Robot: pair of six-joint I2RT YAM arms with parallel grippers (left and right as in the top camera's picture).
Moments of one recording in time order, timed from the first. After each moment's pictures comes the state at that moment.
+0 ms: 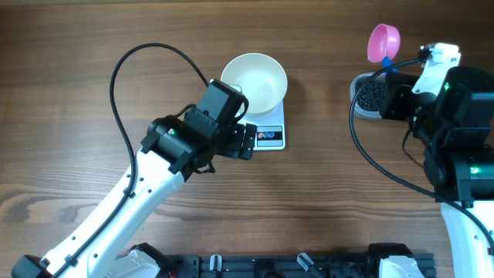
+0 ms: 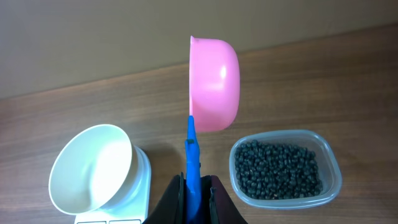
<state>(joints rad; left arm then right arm) -0.62 1.36 1.26 -0.99 -0.10 -0.35 0.00 1.05 1.17 -0.66 -0.10 0.20</state>
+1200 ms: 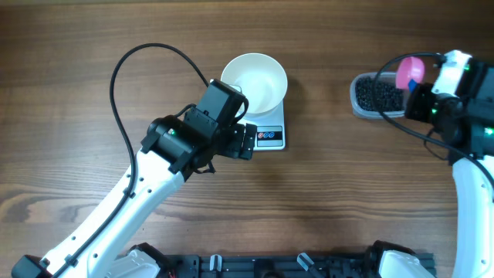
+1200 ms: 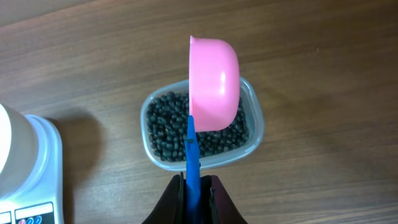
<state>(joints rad) -0.62 1.36 1.26 -1.00 -0.10 -0.35 -0.27 1.24 1.17 -0.77 -0.14 0.02</state>
